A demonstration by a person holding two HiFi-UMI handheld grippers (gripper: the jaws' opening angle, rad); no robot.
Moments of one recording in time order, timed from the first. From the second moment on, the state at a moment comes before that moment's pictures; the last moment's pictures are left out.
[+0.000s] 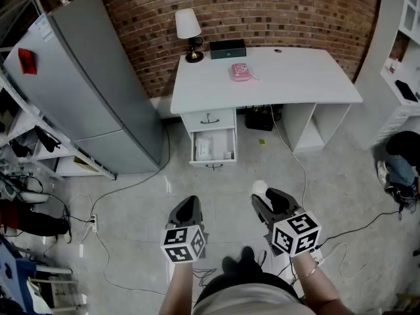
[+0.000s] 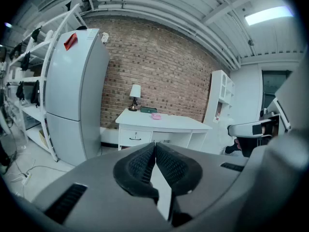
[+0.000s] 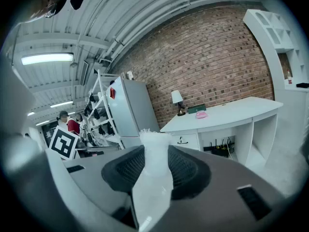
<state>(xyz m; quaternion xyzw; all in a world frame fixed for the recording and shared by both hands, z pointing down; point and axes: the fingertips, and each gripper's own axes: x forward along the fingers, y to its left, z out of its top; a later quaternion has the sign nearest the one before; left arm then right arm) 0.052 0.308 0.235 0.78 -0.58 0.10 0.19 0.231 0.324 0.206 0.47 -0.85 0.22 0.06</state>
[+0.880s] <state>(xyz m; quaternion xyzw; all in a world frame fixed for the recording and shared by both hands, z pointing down) 0.073 0.280 0.243 0.77 -0.59 0.13 0.19 0.253 0.287 0.228 0.44 -0.86 0.23 0.08</state>
